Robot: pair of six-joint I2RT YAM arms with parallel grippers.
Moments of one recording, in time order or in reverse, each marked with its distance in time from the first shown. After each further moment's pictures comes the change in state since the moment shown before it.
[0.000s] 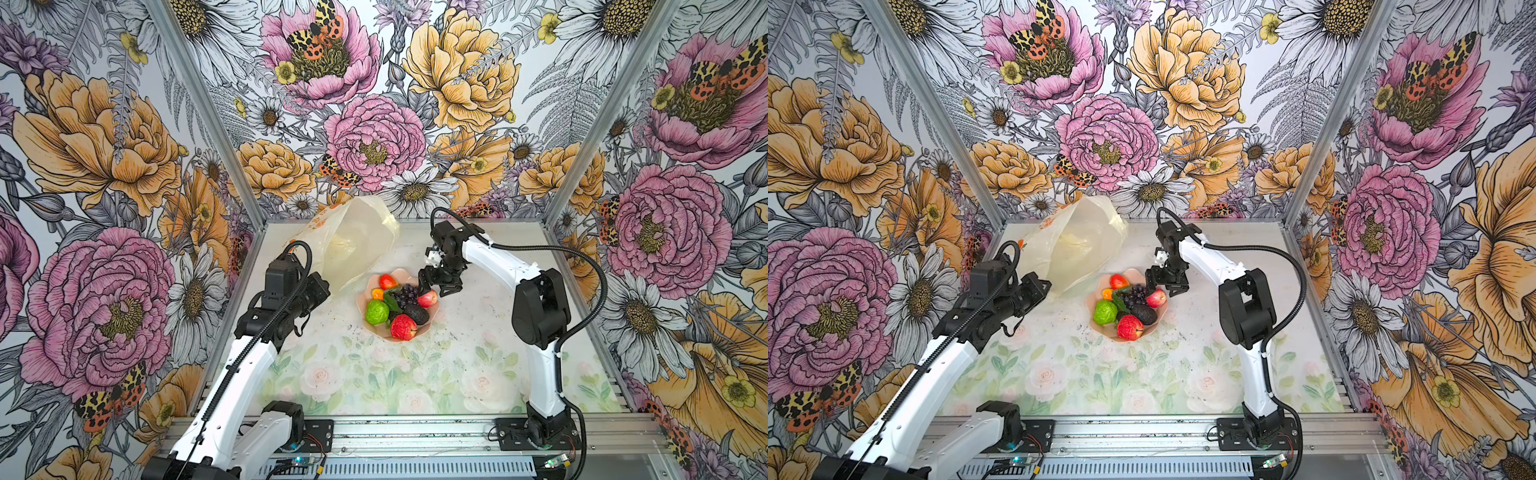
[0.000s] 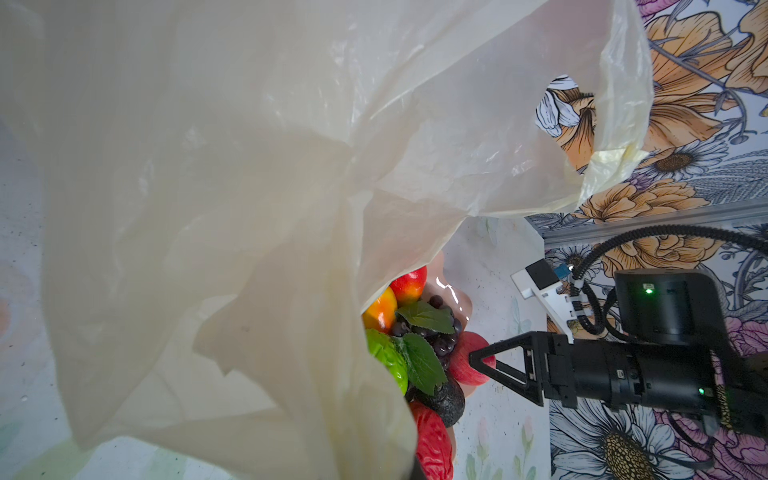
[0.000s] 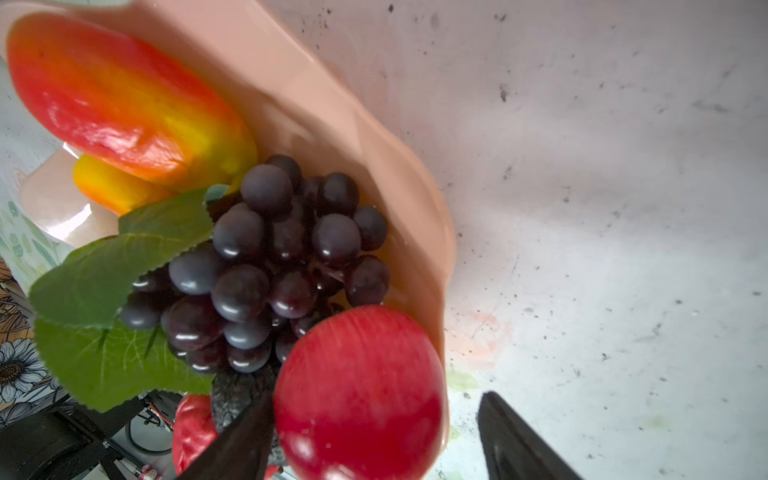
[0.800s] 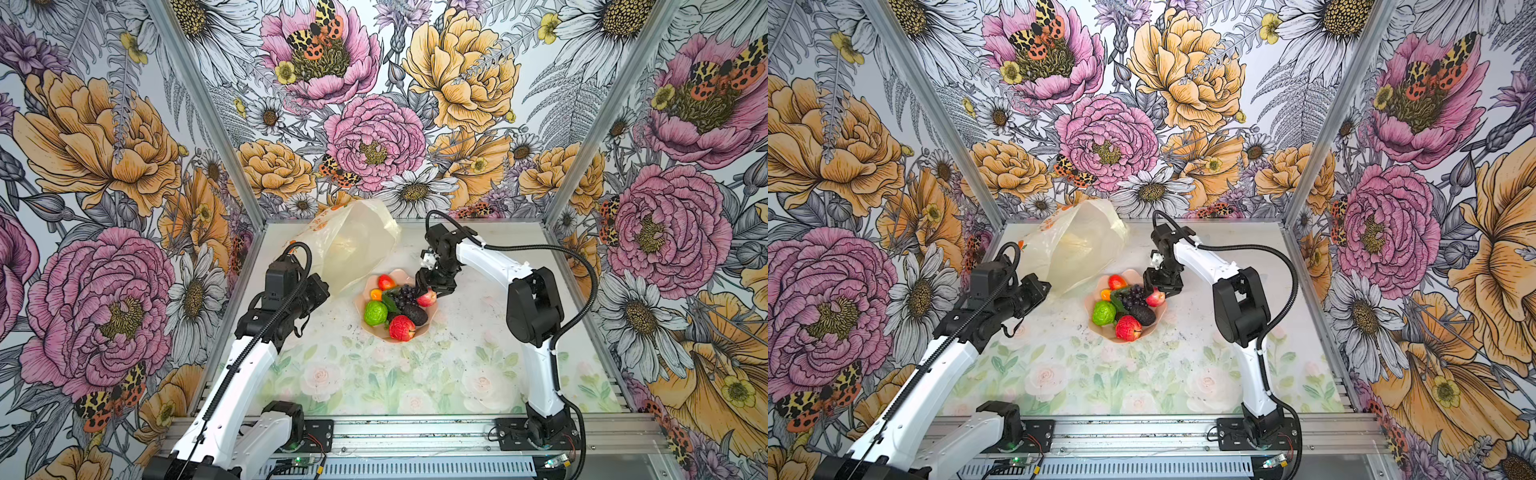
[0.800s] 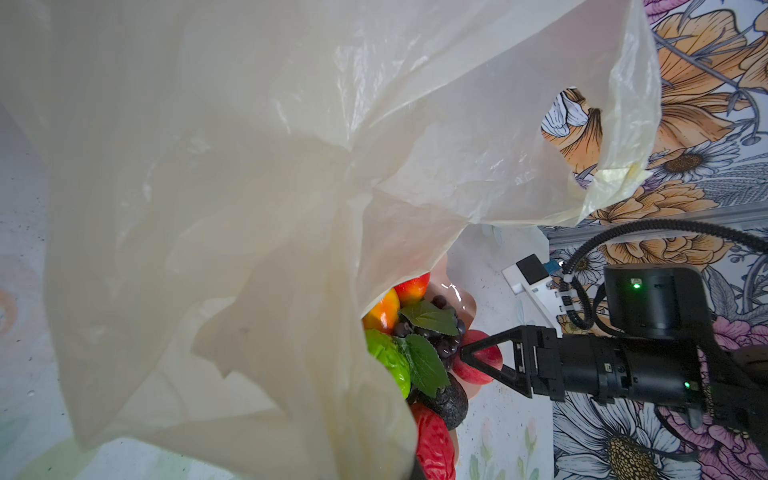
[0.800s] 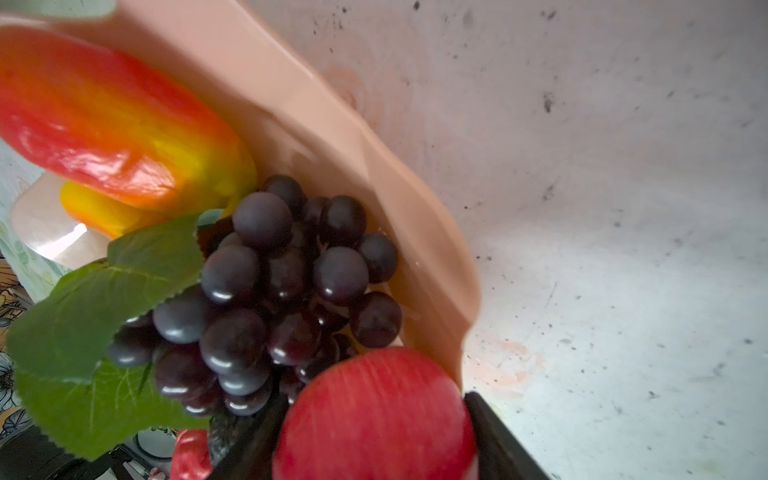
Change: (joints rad) left arm 0.010 0.000 -0.013 0.000 0.001 0.000; right arm 0.021 0.041 0.011 0.034 -0.015 0.030
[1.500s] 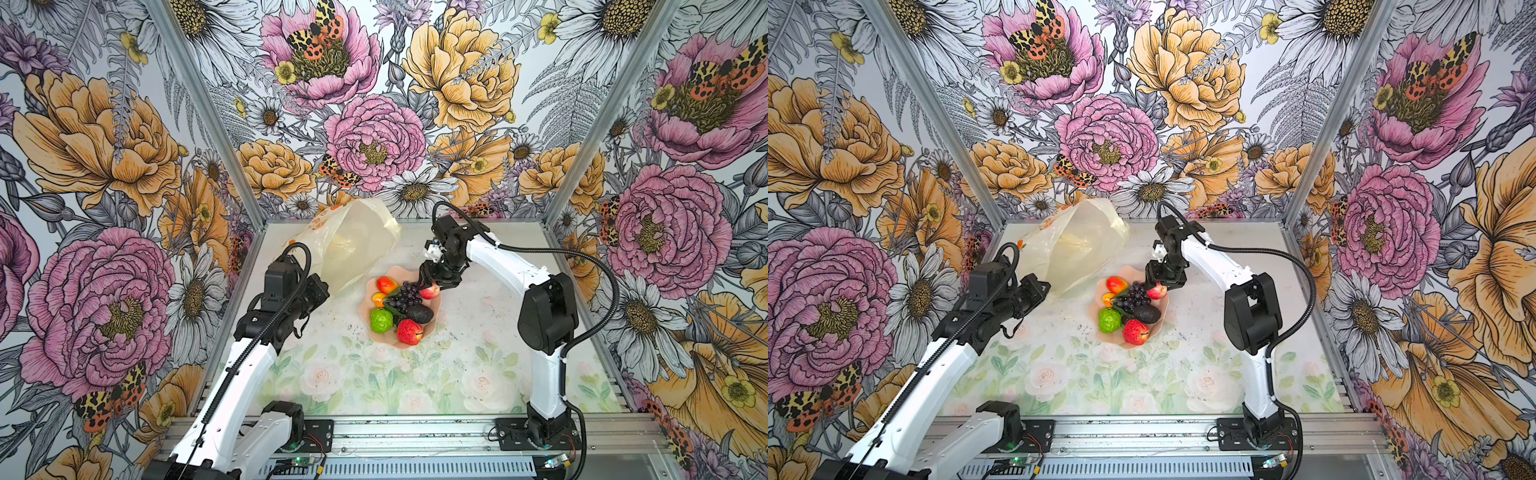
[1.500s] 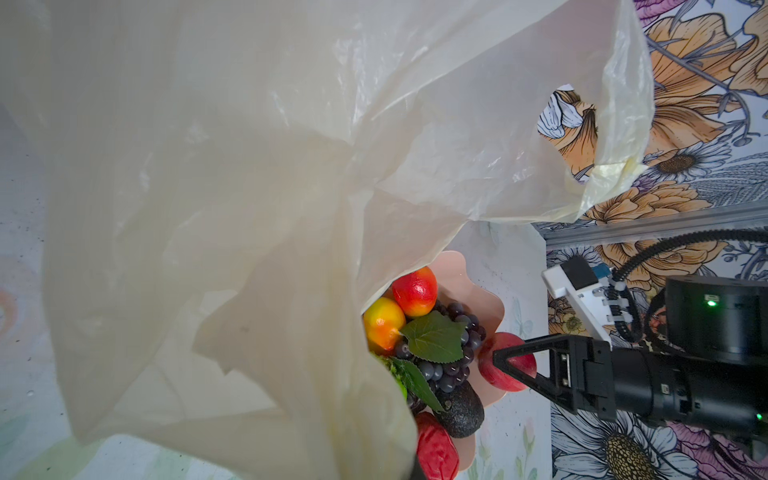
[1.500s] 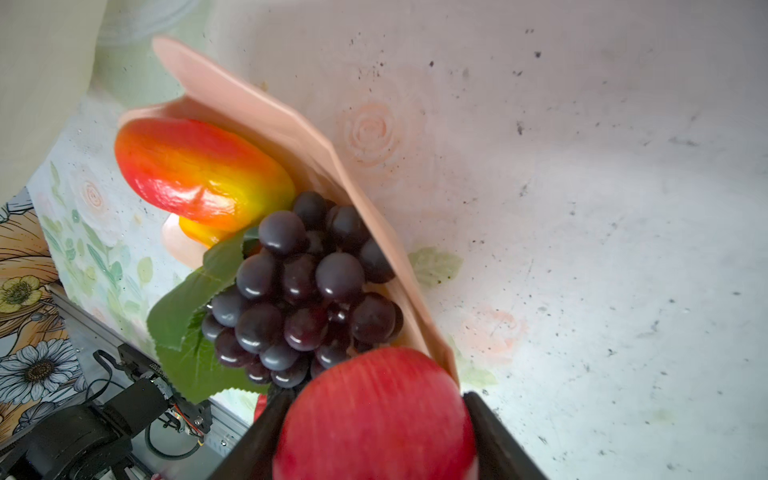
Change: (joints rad) left arm -0.003 -0.013 -0.003 0.000 -0.001 -0.004; right arm -0.024 -0.122 -0.014 0.001 0.002 0.000
